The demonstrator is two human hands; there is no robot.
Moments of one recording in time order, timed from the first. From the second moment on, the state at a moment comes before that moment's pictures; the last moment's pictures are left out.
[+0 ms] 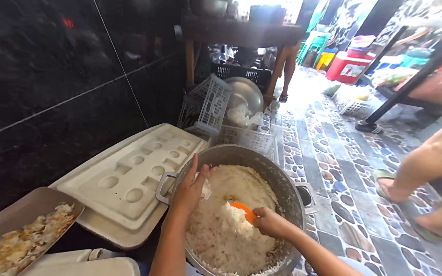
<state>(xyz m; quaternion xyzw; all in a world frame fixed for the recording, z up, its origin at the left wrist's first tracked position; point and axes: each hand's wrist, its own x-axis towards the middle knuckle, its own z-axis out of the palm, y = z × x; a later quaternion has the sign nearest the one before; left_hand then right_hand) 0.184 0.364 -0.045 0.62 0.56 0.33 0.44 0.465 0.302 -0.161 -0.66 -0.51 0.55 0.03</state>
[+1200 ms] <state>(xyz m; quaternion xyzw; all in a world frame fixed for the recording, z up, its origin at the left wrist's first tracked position) 0.182 0.348 -0.013 0.49 0.49 0.51 0.51 0.389 0.258 -0.196 -0.52 -0.70 0.45 -0.18</state>
